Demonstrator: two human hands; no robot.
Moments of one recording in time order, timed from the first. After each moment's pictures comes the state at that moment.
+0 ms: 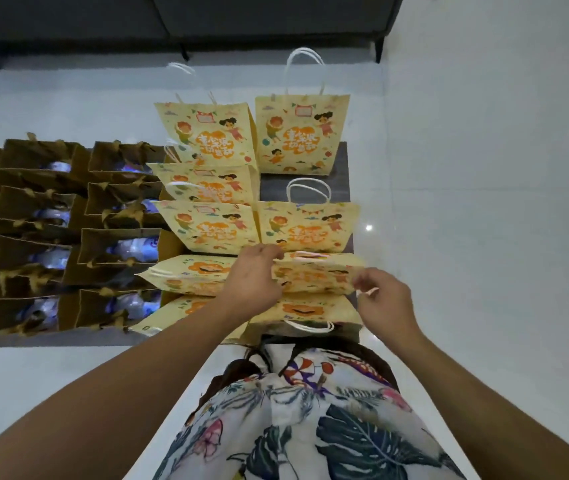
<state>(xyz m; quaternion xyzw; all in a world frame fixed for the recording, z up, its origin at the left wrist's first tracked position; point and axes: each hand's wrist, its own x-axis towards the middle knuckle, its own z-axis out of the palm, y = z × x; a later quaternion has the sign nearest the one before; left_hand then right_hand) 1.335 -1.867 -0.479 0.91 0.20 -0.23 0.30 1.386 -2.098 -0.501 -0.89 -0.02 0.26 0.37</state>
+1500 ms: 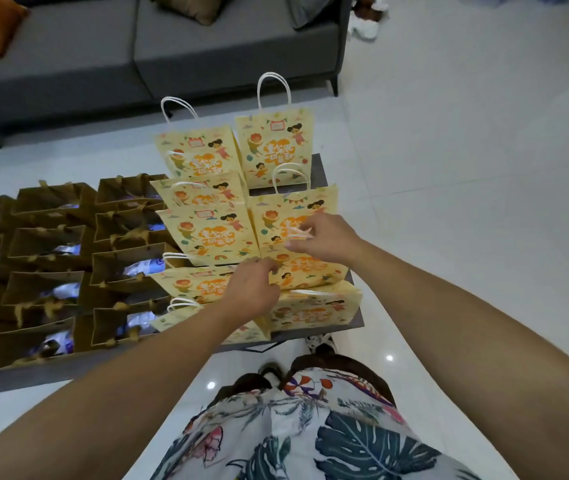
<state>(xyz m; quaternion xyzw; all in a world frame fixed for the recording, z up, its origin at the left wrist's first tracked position) 1.272 -1.882 -0.473 0.94 0.14 -0.21 0.24 1.393 -2.028 -0.459 -0.91 -0.17 0.30 0.24</state>
